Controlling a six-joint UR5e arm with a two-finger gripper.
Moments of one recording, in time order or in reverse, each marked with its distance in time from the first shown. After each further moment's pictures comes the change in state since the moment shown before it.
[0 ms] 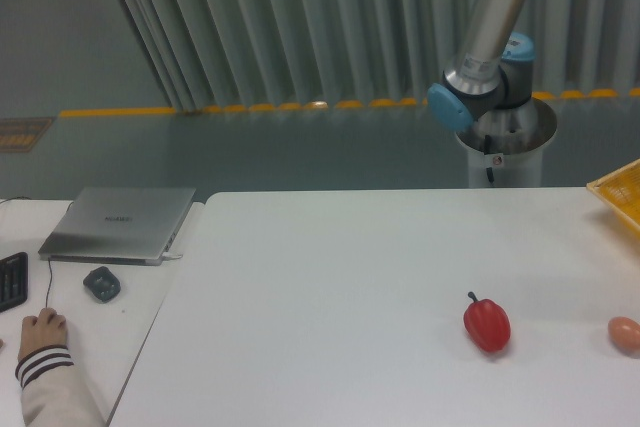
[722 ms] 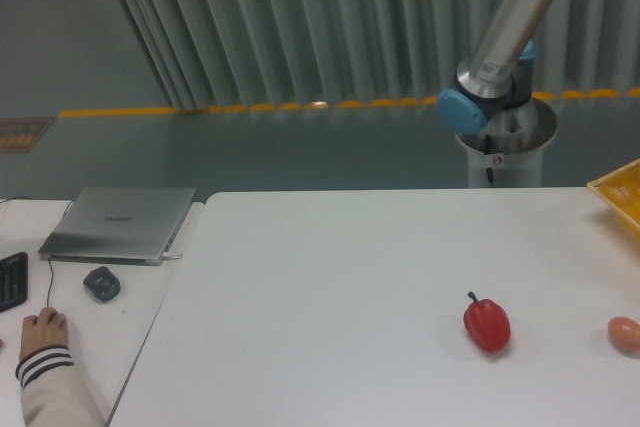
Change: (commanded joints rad) arm 0.111 0.070 -0.093 0.000 -0.026 0.291
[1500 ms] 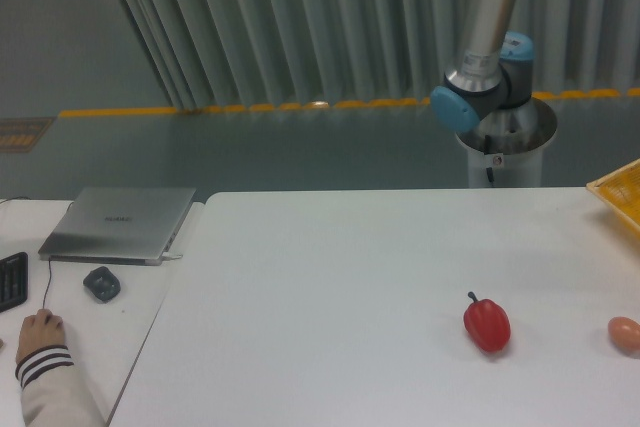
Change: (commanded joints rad) arm -0.288 0.126 -0.005 -0.187 0.147 -0.044
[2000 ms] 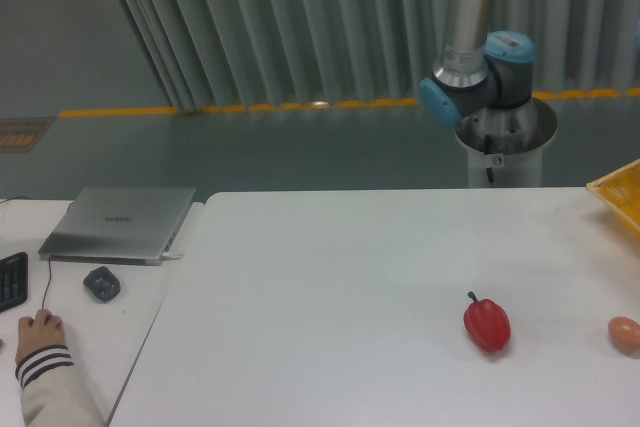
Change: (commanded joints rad) arm -0.140 -0.026 0.006 0.014 0.058 -0.100
